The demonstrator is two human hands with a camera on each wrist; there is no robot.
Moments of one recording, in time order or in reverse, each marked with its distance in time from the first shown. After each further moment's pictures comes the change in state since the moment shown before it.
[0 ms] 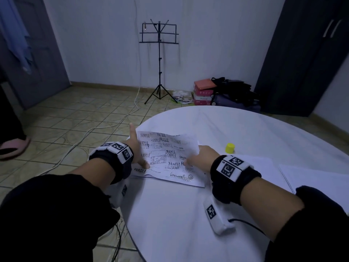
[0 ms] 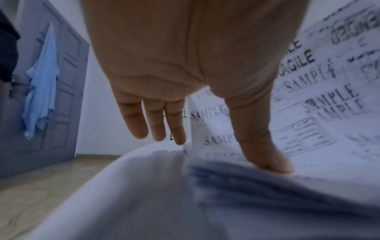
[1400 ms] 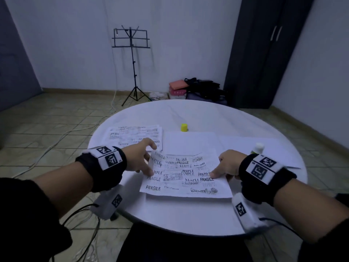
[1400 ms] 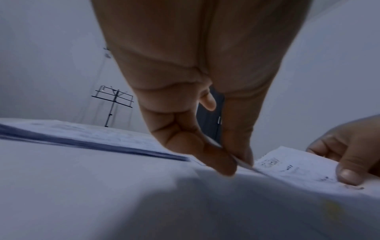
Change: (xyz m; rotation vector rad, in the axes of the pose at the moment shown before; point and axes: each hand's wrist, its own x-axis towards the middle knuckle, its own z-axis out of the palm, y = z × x) left_hand -0.175 0.057 0.054 -0.131 -0.256 0.513; right_hand -0.164 0.130 -0.095 -0.276 0.014 0.299
